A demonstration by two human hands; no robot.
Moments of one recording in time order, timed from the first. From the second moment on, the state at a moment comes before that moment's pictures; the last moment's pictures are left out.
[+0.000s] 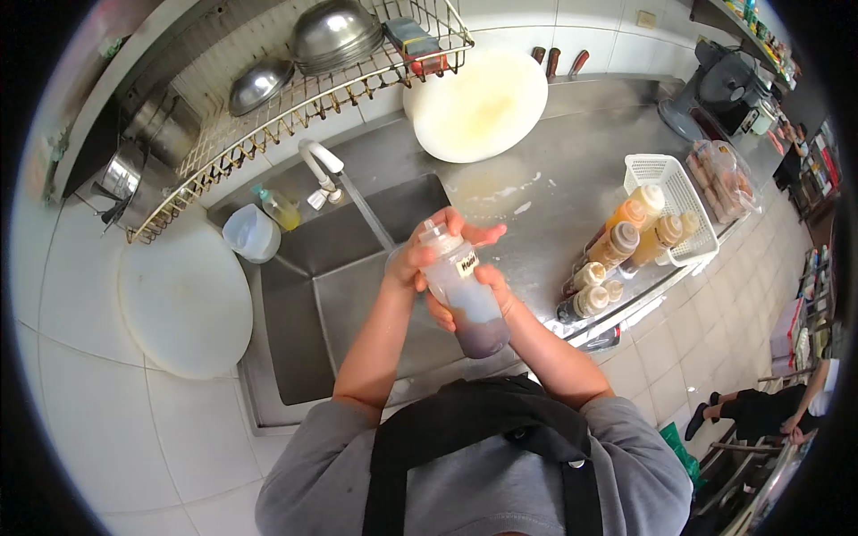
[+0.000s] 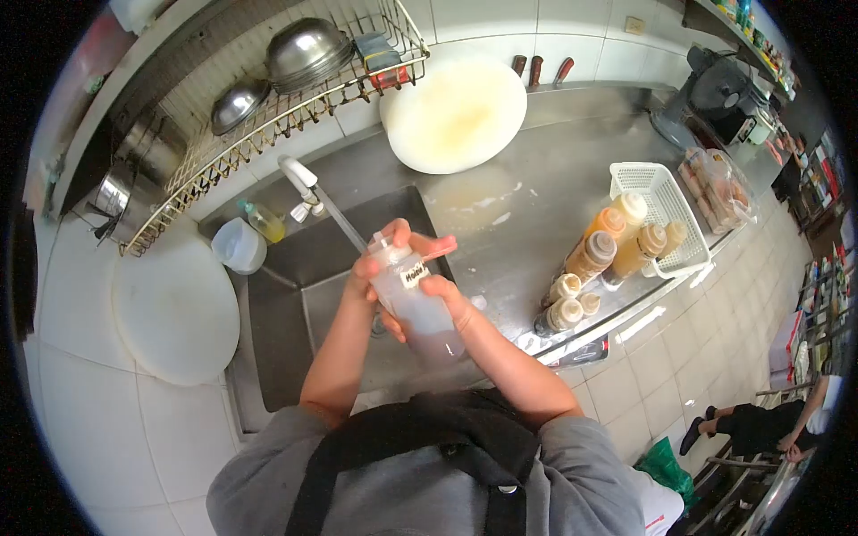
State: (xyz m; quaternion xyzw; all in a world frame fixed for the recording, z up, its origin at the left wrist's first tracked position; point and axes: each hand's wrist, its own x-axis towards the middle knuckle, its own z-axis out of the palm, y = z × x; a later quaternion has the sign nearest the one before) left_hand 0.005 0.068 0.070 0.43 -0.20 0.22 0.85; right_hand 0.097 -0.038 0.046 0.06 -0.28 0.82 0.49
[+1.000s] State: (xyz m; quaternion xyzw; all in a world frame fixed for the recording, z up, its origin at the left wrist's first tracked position) left_hand -0.064 0.122 0.014 0.58 0.28 0.44 0.63; right_hand 0.067 0.052 0.012 -0.47 -0.44 0.60 0.49
